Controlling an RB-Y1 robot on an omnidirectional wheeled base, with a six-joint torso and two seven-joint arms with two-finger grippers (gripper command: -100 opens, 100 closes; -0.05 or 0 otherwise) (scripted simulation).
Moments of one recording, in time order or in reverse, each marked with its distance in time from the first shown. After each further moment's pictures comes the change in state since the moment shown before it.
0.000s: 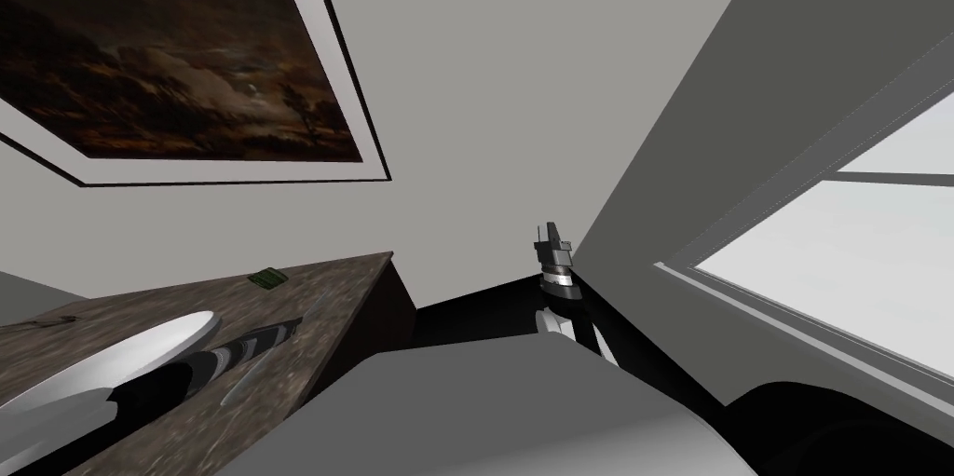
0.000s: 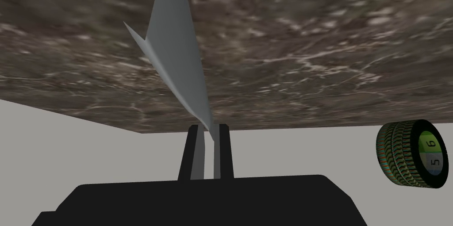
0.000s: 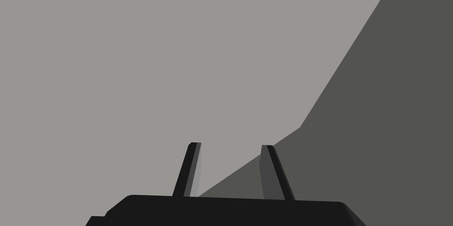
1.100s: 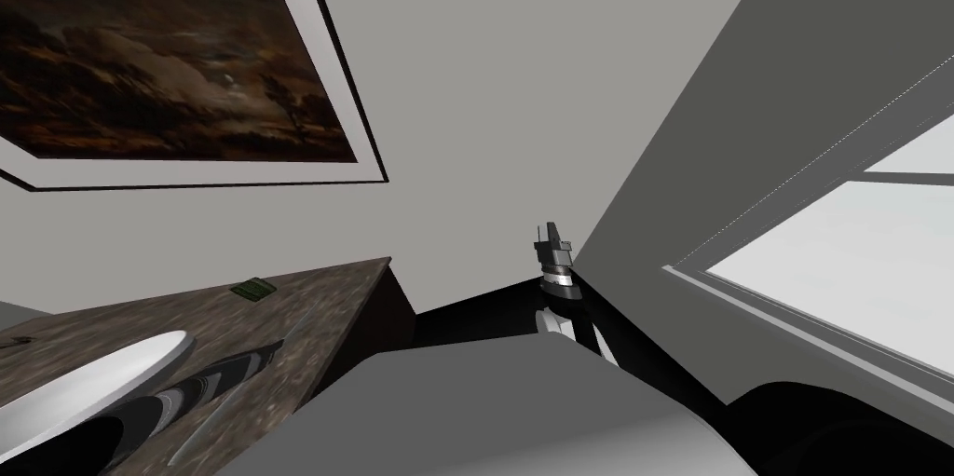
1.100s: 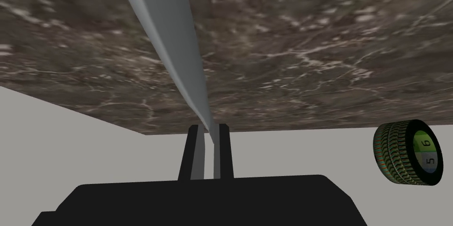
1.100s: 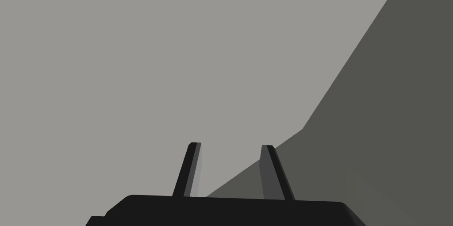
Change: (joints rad) left arm 0.341 0.038 0.133 -0.280 0.188 0.106 -0.135; right arm 0.000 0.000 0.000 0.000 0.000 0.000 0.000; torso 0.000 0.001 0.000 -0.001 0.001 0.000
